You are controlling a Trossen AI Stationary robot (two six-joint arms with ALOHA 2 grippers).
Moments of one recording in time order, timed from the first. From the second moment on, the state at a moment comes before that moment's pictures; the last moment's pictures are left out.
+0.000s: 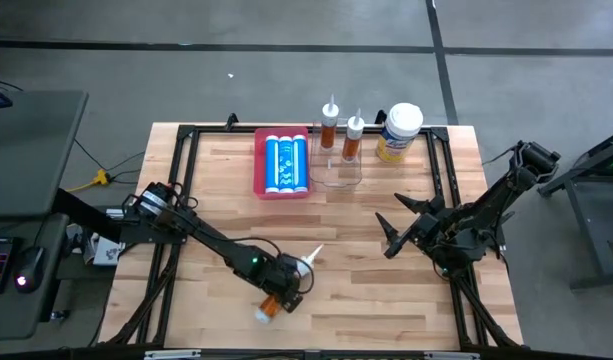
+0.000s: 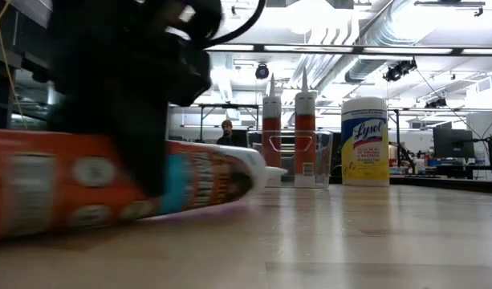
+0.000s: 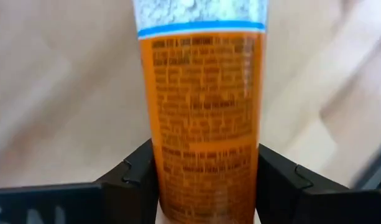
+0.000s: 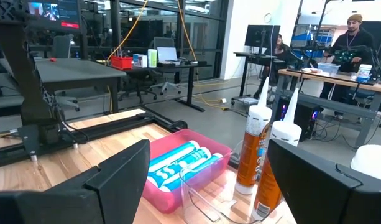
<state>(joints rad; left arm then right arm) -0.46 1.93 1.21 -0.42 -0.05 -1.28 0.79 1.15 0.61 0.77 1.56 -0.24</state>
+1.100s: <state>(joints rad) -0.42 1.63 1.22 -0.05 -0.52 -0.74 0.82 1.15 0.61 0.77 1.32 0.03</state>
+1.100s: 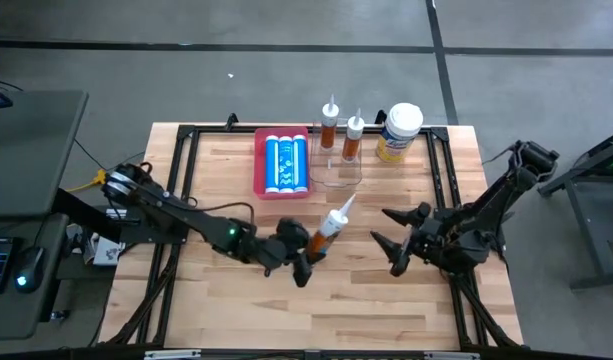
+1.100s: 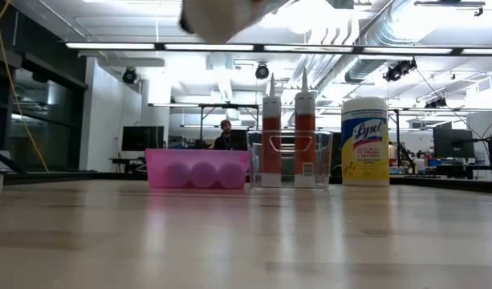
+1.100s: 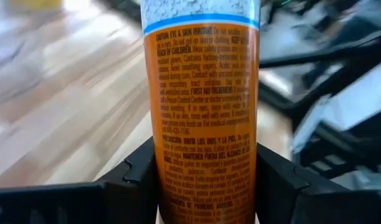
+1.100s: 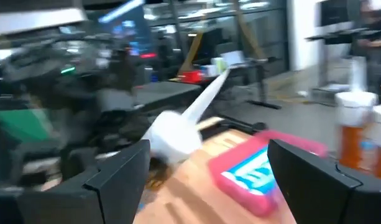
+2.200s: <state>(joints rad) -0.23 1.62 1.22 0.26 -0.16 -0.47 0.39 1.15 0.61 0.78 0.52 0.33</state>
